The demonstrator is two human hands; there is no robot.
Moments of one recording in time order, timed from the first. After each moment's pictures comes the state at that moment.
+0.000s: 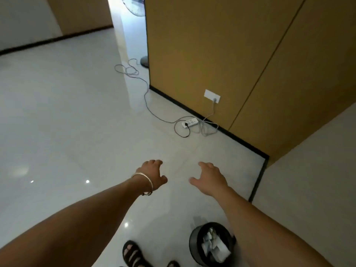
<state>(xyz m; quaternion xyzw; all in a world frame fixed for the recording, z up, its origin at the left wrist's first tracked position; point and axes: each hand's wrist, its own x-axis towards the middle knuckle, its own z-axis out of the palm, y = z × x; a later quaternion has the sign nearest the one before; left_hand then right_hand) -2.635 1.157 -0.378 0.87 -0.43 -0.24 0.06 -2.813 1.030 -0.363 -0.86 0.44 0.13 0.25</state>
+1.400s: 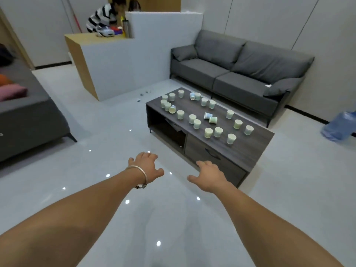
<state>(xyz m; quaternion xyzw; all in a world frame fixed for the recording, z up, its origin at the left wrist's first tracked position) -2.336 2.176 -0.302 0.92 0.37 -0.06 0.13 -2.180 2.000 -0.294 -0.90 -0.39 0.21 0.06</state>
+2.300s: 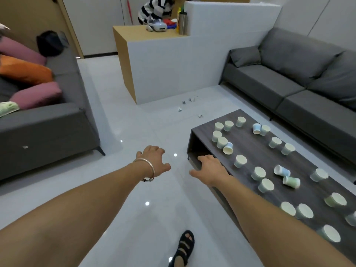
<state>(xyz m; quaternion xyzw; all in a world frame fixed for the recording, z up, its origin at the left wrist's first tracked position) -2.198 2.712 -0.333 0.87 0.46 -0.08 0.15 -2.016 2.587 -0.324 -0.83 -0.50 0.24 0.03</state>
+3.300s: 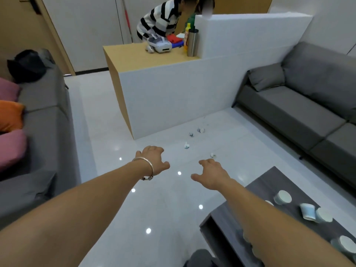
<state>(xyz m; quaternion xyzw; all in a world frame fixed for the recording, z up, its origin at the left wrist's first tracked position) -1.974 3.289 -0.308 0.86 0.47 -0.08 0.16 -1.786 3.157 -0.319 -0.83 -0.50 0.25 0.01</state>
